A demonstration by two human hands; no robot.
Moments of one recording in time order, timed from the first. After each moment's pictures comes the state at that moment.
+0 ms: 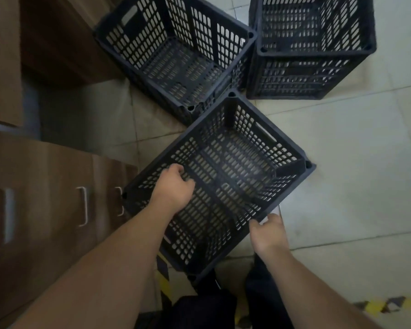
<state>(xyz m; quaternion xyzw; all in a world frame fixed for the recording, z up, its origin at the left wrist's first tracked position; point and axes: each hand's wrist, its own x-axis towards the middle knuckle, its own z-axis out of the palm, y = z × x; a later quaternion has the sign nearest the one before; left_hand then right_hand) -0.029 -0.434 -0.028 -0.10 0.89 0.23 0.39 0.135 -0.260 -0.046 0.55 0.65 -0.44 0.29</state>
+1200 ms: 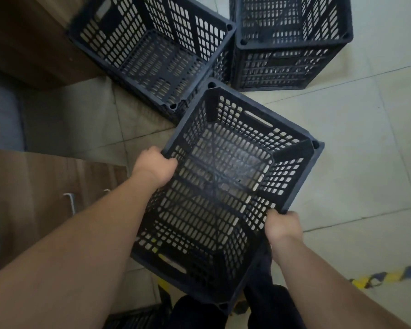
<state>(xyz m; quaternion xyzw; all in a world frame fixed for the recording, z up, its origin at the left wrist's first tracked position) -0.081 -0.417 -0.018 -0.09 0.91 0.16 0.38 0.141 -0.220 -0.035 0.70 0.55 -0.43 0.16</state>
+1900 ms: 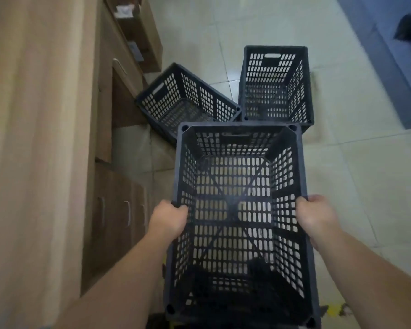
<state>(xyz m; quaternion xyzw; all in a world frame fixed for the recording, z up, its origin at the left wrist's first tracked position) 0.017 -0.457 0.197 -0.22 0.85 0.29 0.38 0.113 -0.153 0.212 0.56 0.73 -0.37 0.14</state>
